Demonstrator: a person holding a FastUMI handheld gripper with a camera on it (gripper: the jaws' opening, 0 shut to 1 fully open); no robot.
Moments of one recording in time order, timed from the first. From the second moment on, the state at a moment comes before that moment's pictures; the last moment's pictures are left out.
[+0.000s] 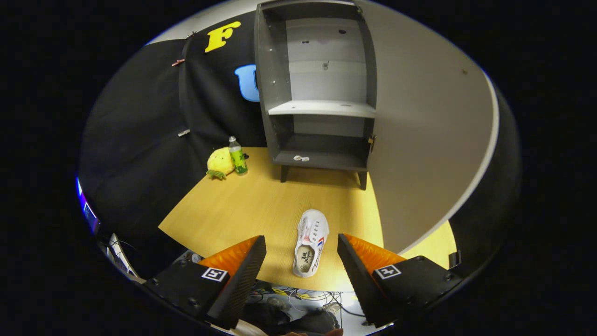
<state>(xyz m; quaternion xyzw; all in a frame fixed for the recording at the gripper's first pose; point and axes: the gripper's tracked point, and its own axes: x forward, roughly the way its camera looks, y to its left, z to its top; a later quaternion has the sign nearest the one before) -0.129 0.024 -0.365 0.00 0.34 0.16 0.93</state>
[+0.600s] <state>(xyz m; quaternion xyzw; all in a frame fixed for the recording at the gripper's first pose) -0.096 0.066 -0.544 0.05 0.43 0.12 0.89</state>
